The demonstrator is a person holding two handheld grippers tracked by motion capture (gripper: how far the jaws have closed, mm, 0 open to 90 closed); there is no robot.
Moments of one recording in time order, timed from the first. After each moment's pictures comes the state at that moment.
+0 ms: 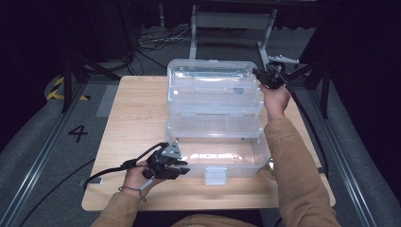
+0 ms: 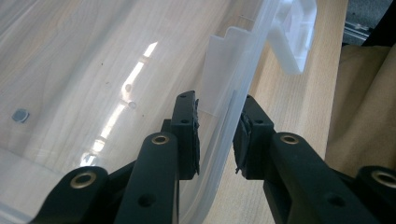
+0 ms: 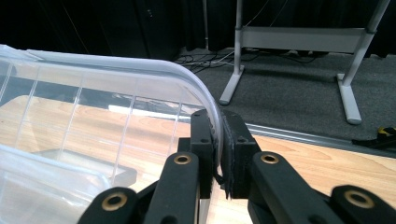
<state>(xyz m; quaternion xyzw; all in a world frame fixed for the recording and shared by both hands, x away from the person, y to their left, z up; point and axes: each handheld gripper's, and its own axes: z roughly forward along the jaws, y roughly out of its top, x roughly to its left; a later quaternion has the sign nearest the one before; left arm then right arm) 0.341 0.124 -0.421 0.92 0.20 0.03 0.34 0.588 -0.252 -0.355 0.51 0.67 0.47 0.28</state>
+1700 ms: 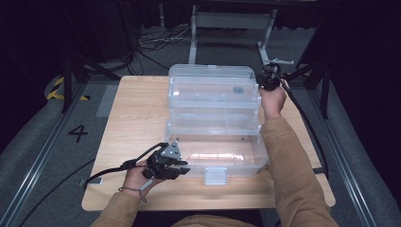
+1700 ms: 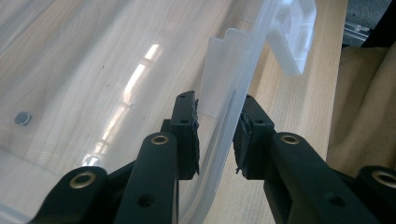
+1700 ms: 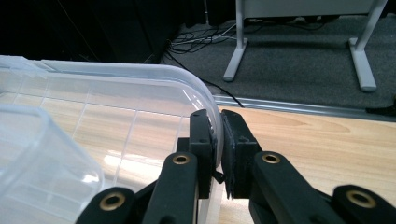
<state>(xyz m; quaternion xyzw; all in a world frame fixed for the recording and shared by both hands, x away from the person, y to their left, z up) 0.341 0.125 -0.421 0.92 0.19 0.03 0.34 0.610 -0.253 -0.380 0.54 0.67 0.45 0.23</state>
